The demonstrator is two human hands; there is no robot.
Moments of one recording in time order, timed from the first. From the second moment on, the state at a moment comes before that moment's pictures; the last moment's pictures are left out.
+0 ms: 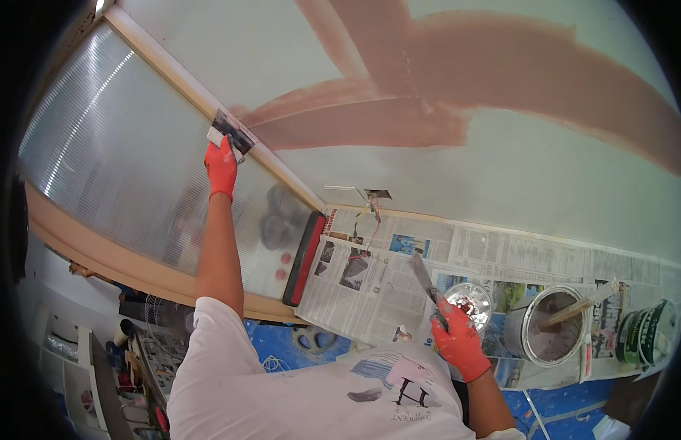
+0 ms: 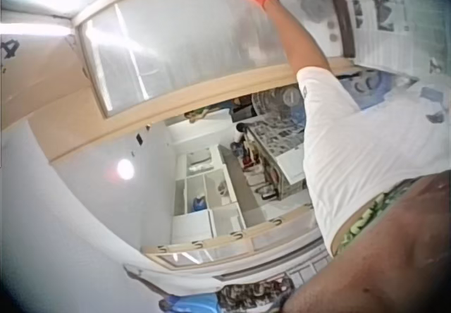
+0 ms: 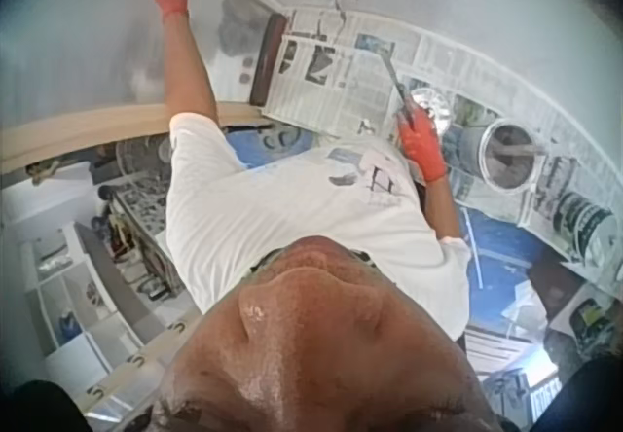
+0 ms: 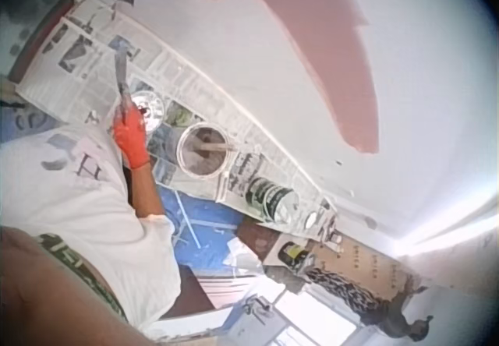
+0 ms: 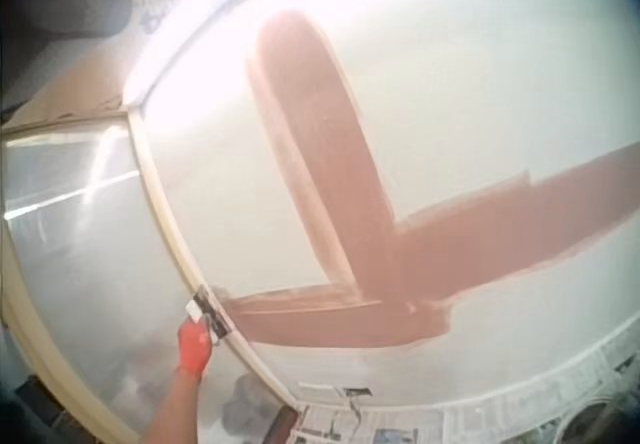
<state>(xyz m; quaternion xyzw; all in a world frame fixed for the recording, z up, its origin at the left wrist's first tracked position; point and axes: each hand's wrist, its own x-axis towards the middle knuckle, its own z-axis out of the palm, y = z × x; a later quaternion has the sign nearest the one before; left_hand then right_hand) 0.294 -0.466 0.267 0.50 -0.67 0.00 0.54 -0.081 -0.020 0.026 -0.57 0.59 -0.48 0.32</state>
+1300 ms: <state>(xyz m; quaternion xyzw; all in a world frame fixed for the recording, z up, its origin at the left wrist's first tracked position) 0.289 -0.495 0.263 0.51 -0.71 0.07 0.49 -0.039 -0.019 0.008 -0.51 0.63 -0.49 0.31</state>
